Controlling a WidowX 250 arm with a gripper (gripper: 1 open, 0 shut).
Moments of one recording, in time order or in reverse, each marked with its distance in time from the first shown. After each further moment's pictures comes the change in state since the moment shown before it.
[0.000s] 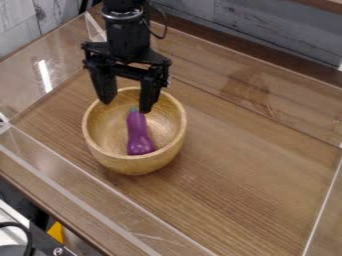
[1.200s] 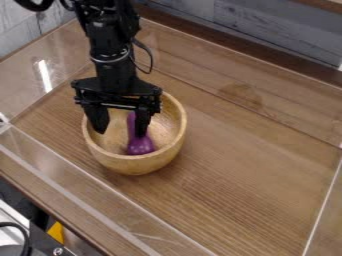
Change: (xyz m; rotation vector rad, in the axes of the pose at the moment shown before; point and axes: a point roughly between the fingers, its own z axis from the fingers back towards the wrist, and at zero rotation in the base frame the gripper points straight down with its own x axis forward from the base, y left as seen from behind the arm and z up) arm -0.007 0.007 -0.037 -0.024 -0.076 0.160
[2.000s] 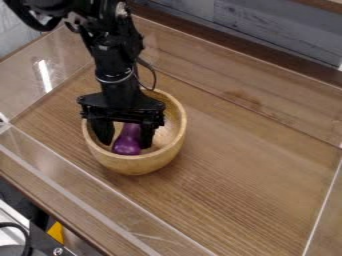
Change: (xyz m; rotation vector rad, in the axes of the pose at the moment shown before) arm 0.001 -0.005 -0.020 -0.002 -0.041 0.008
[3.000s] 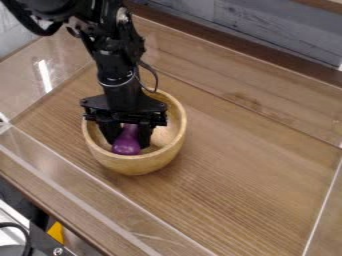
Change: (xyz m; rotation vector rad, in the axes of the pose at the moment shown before) arm 0.002 -0.007 -0.003 -0.011 -0.032 0.003
